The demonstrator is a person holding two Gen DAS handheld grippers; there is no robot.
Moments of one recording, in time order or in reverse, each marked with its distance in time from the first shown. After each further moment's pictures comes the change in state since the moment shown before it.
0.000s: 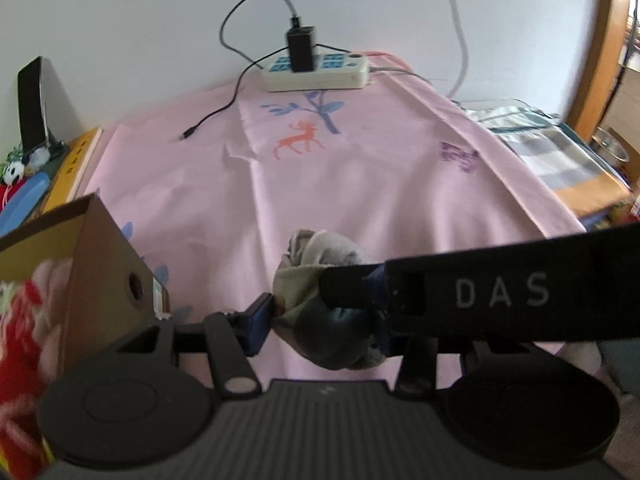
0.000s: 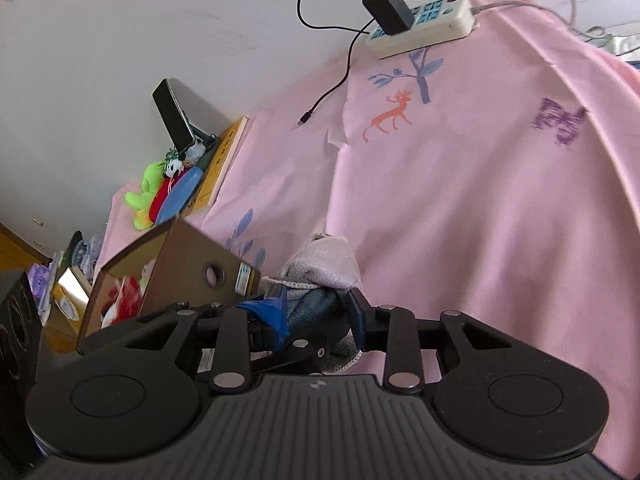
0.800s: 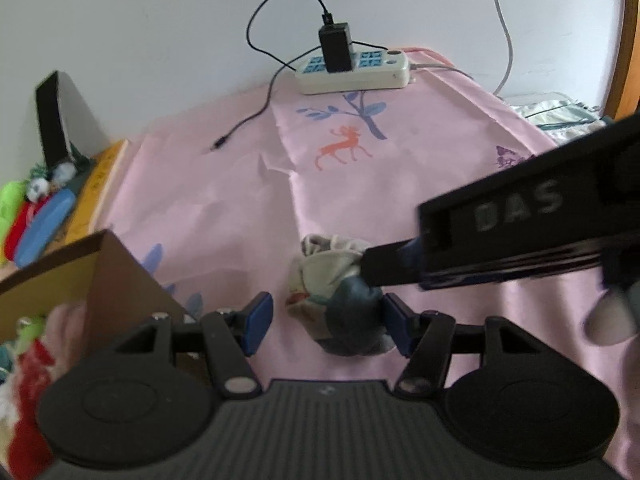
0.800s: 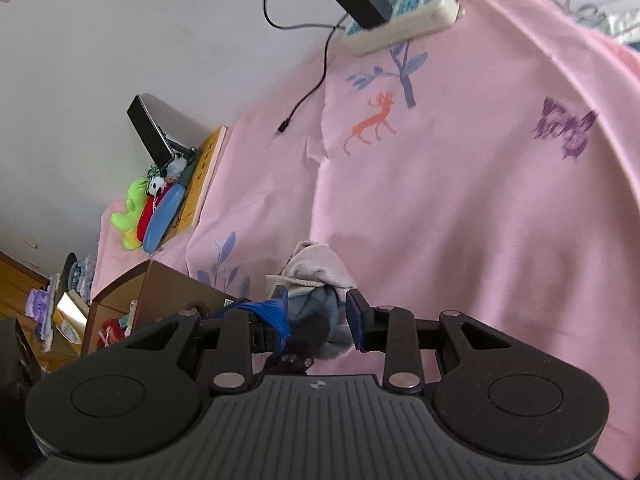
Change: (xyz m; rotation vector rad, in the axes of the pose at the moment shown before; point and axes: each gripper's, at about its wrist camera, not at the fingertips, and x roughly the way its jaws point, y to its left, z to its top) left arm 0.036 0.016 0.023 0.010 0.008 0.122; right arm 0.032 -0.017 0.034 0.093 0.045 0.005
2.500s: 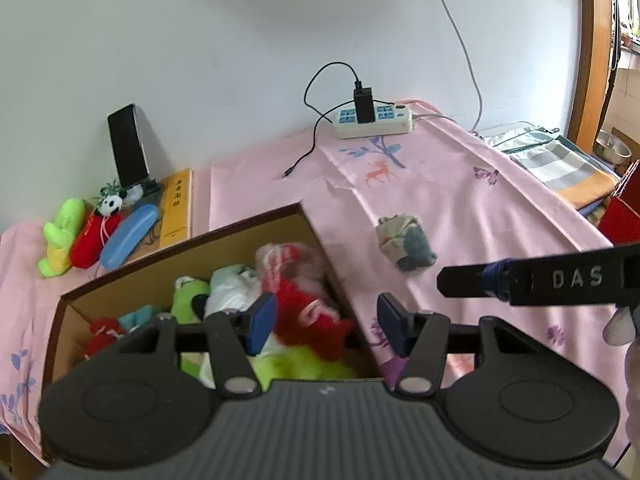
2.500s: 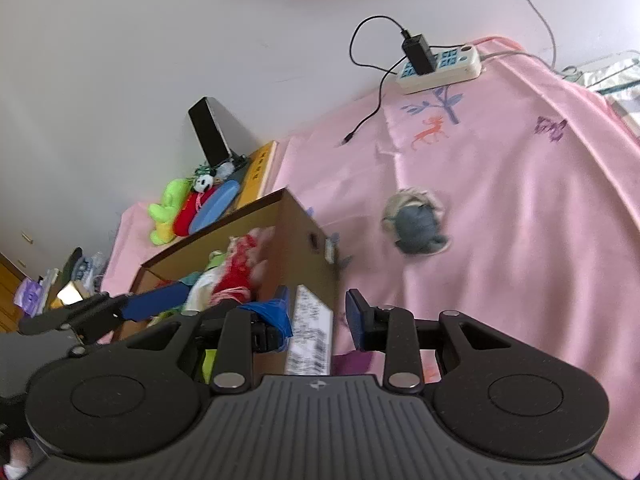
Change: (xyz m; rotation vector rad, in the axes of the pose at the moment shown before) left arm -0.170 0.095 -0.064 0.057 -0.132 -0.033; right arm -0.072 0.118 -0.118 -0.107 -0.213 -0.090
